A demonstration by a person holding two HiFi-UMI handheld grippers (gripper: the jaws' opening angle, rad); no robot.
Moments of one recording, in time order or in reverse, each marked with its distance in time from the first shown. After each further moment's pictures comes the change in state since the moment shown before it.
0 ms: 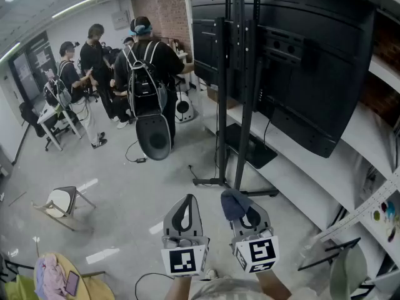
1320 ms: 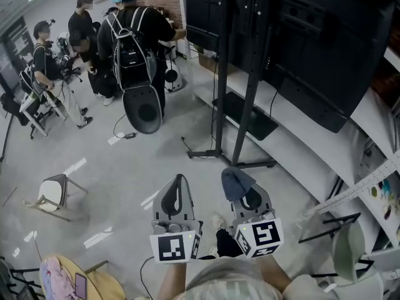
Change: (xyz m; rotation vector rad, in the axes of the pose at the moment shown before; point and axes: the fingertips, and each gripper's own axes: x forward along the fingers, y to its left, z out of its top) left arm 0.015 0.086 -0.037 -0.110 0.016 -0.039; right arm 0.057 0.043 -0.028 0.058 0.063 -0.052
